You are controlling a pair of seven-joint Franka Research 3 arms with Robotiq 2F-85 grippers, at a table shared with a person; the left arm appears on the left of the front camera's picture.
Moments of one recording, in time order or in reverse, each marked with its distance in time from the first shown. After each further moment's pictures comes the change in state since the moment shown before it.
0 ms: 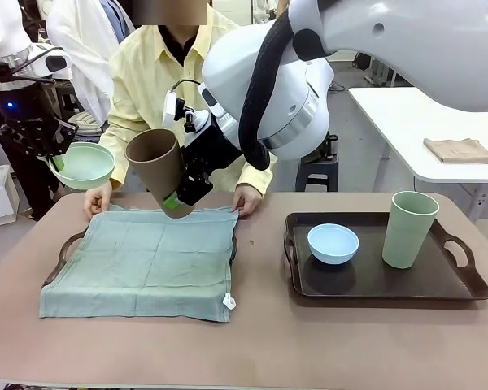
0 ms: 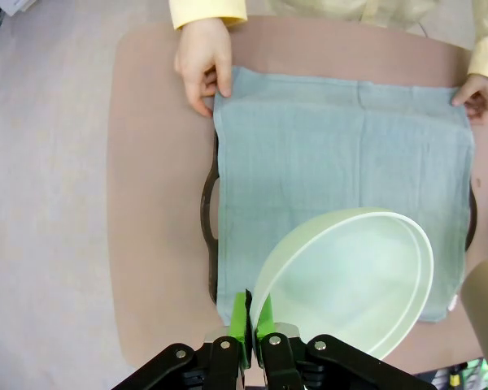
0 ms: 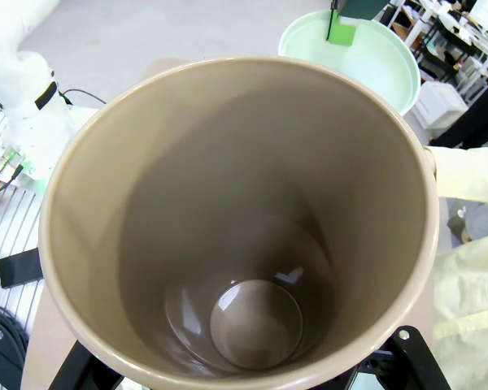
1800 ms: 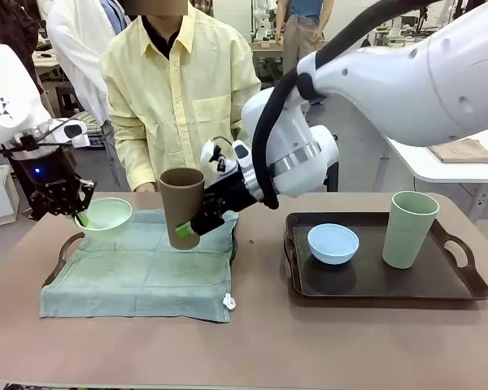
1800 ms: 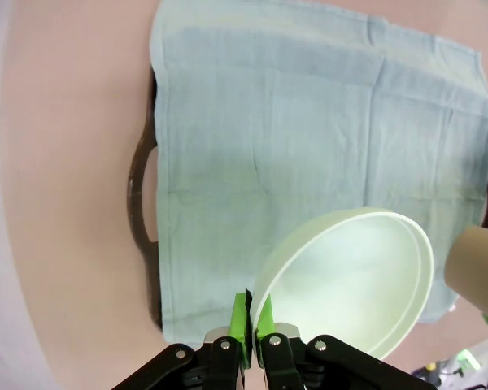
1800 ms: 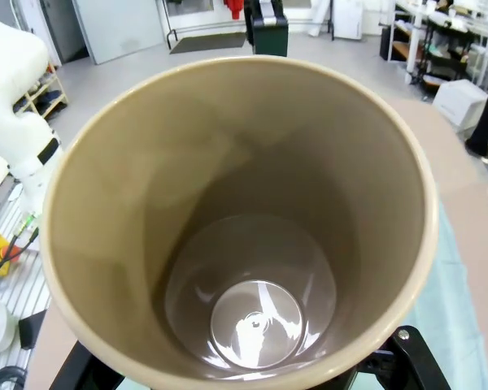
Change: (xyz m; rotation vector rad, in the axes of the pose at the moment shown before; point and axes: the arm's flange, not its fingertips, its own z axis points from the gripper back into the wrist) left arm -0.005 0.012 -0.137 -0.180 0.194 0.047; right arm -0.125 -0.018 -0.072 0.112 -0.245 -0.288
